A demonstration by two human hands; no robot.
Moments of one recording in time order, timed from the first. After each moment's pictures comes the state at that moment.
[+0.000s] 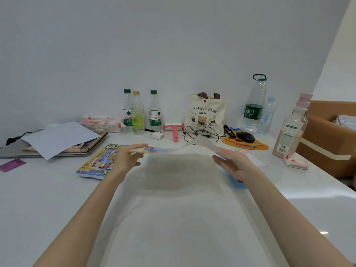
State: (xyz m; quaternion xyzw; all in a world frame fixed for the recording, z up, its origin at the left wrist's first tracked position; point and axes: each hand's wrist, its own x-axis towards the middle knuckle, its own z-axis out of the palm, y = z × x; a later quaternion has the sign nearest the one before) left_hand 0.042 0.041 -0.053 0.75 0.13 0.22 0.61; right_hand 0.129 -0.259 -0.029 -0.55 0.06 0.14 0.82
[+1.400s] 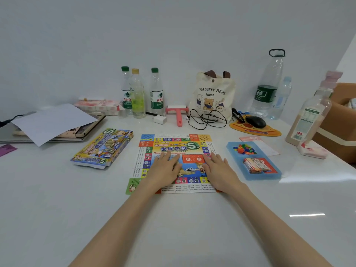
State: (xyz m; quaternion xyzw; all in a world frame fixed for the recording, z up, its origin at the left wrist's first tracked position) left_hand 0.087 -0.021 -0.127 0.99 0.02 -0.01 0.16; right_hand 0.141 -0.213 -0.124 -0.97 -0.21 0.05 0.08
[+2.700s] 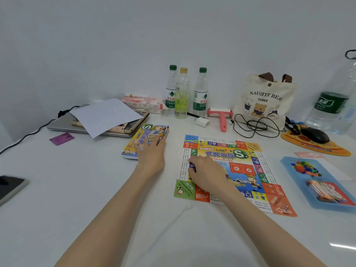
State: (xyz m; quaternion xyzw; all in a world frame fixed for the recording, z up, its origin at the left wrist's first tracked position) left_hand 0.070 0.136 -0.119 0.97 0.23 0.06 0.05; right_hand 0.102 -0.049 -0.105 -0.93 -0.35 -0.02 0.14
